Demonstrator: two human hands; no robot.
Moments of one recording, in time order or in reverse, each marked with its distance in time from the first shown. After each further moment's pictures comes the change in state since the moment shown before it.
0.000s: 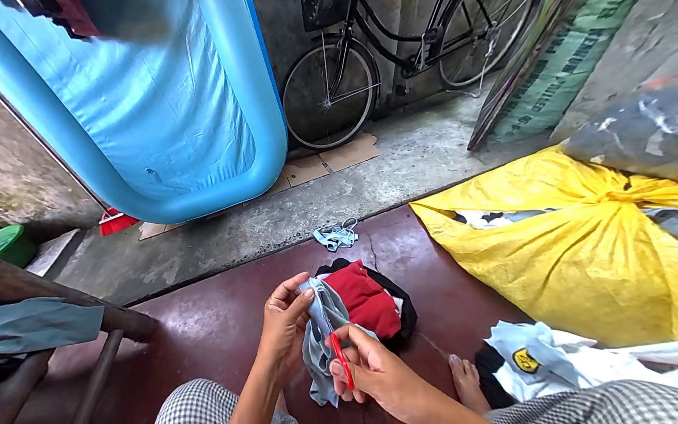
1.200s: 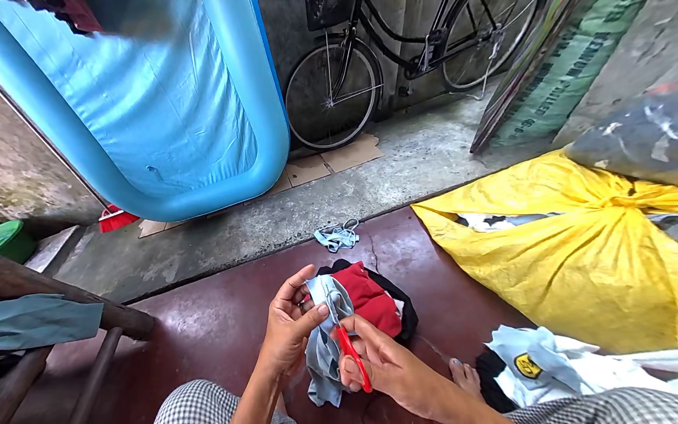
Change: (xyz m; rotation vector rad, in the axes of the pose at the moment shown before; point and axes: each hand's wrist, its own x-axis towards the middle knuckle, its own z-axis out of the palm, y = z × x) left_hand -0.006 0.005 -0.002 0.086 -0.286 0.109; right_hand 0.005 -0.012 -0.018 -0.050 -0.159 -0.179
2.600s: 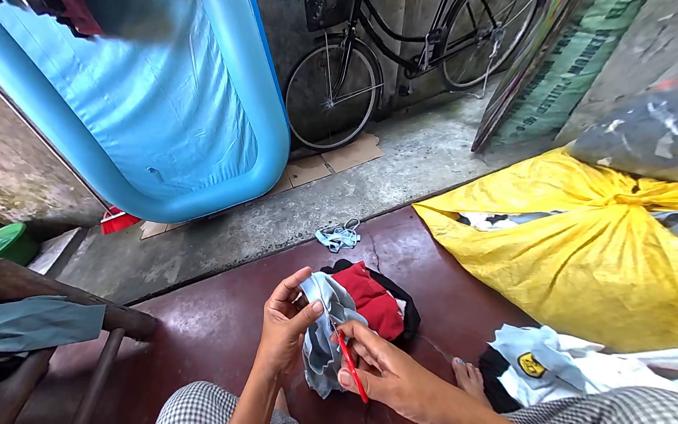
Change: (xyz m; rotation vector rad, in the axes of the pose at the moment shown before) left_hand 0.000 0.003 -0.007 0.013 0.015 0.061; right_hand -0.003 0.005 0.001 -0.224 0.028 0.031
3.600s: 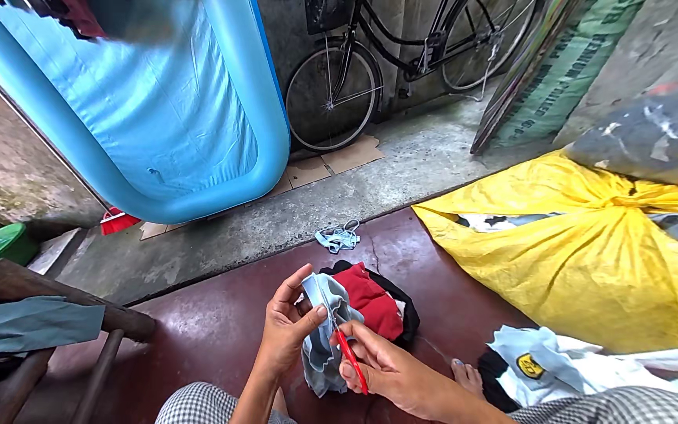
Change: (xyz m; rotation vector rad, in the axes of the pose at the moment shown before) left_hand -0.002 0.002 0.000 0.137 -0.061 0.014; right_hand 0.001 -0.004 -0.003 0.136 -0.056 0.042
